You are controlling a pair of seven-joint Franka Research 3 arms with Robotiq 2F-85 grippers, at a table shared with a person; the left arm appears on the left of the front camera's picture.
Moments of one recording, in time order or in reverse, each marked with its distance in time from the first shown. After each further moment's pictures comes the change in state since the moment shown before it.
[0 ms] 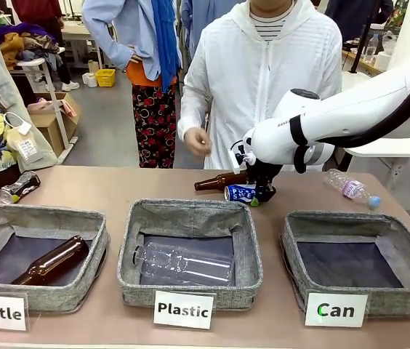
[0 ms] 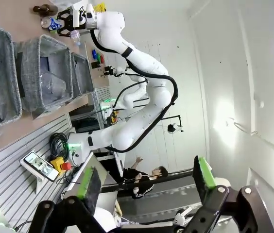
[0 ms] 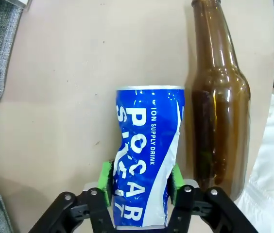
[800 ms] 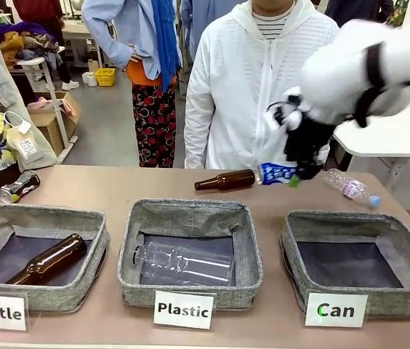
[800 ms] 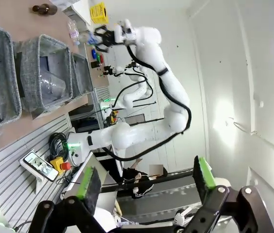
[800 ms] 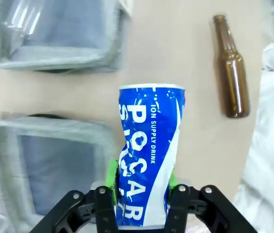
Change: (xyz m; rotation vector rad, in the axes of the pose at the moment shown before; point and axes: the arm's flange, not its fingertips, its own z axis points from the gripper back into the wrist) left arm 0.000 0.001 0.000 -0.002 0.001 0.001; right arm -0.010 0.100 0.195 0.063 -0.015 -0.122
